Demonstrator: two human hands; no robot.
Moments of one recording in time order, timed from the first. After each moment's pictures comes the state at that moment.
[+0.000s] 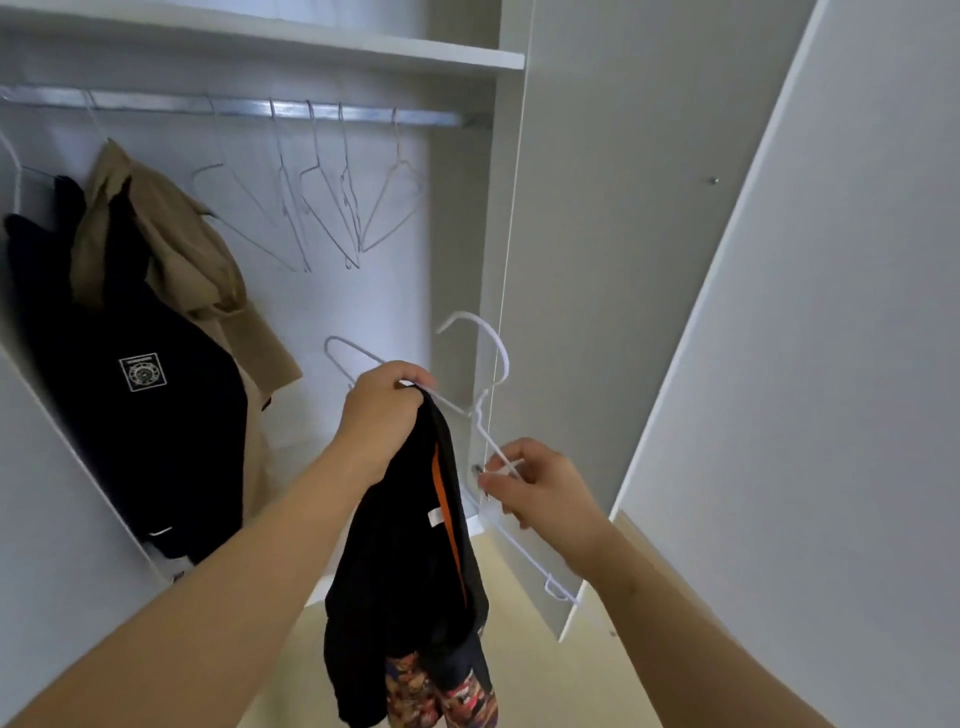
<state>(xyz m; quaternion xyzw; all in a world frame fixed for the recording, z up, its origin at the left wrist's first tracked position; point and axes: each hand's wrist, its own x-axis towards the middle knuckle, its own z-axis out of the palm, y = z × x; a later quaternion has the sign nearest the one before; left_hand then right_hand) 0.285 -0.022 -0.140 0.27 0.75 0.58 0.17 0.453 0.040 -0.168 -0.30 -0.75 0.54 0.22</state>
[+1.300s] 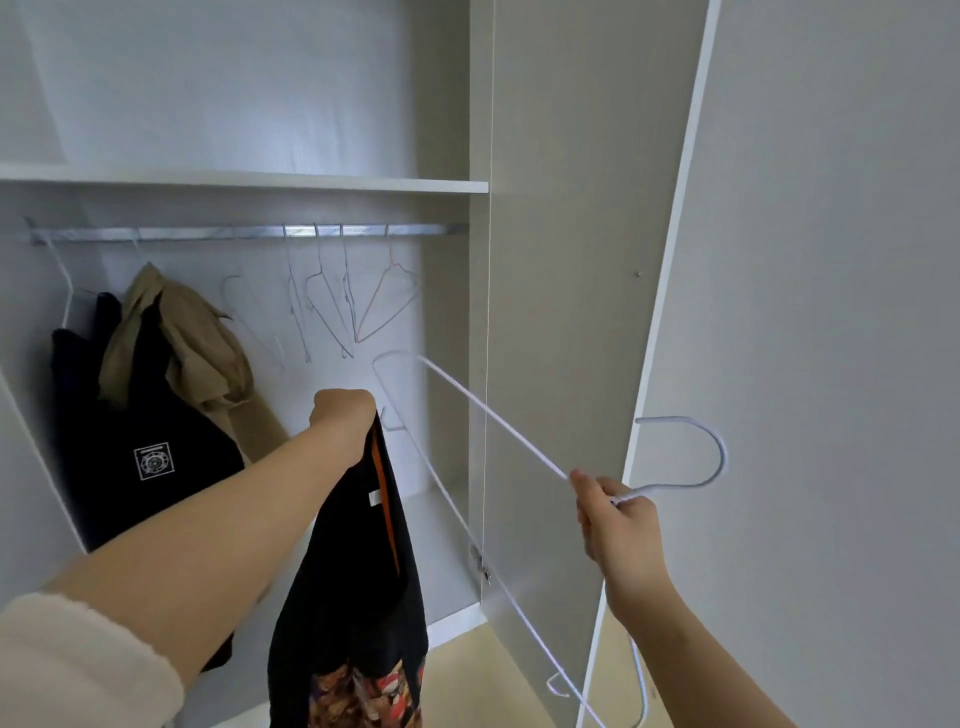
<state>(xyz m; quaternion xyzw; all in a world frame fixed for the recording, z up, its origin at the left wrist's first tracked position) 0.254 0.008 -0.079 0.10 0.81 0.56 0.15 0.519 0.068 -0.141 -0.36 -0.60 0.57 0.45</state>
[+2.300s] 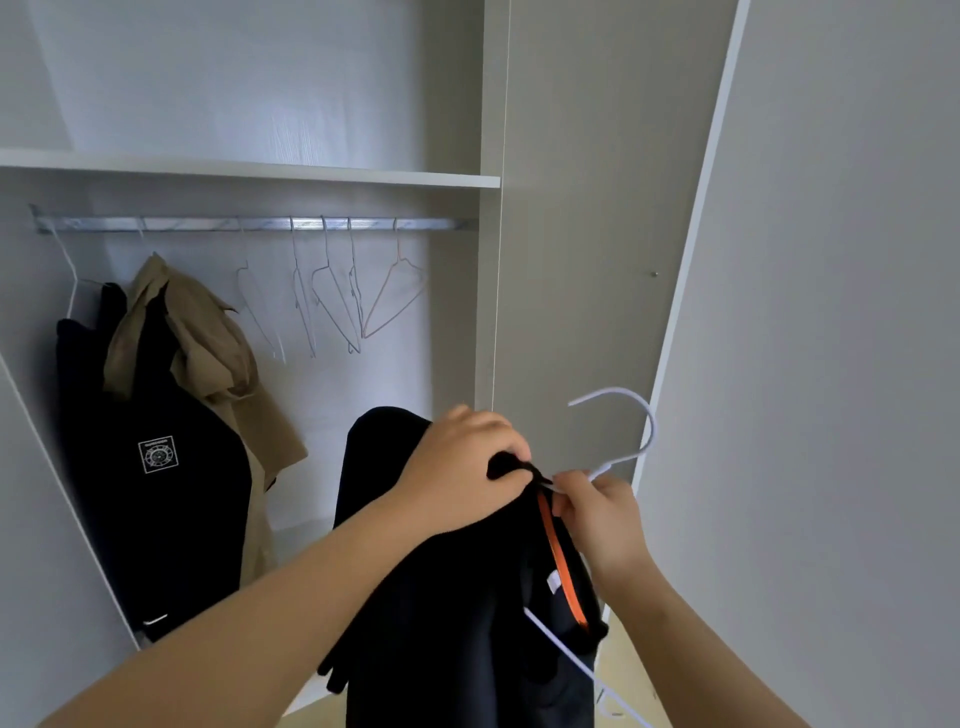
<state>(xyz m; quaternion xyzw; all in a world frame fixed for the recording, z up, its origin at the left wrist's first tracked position) 0.357 -0.015 -0.088 0.64 0.69 0.31 -0.08 0.494 0.062 -0.124 -0.36 -0.63 0.56 0.39</state>
